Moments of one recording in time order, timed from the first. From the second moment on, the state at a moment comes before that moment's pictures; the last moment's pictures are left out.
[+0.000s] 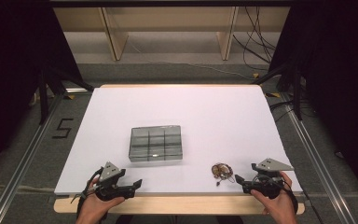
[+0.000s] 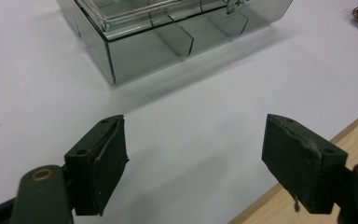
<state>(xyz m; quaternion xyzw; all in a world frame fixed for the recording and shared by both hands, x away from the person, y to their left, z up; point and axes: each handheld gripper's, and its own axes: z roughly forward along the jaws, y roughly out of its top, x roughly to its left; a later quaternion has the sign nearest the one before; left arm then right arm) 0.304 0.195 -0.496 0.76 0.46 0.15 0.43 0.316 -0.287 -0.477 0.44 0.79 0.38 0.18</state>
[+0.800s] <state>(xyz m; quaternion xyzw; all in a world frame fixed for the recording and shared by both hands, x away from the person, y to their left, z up) 0.305 0.198 -0.494 0.76 0.46 0.15 0.43 0.320 -0.284 -0.474 0.43 0.78 0.40 0.19</state>
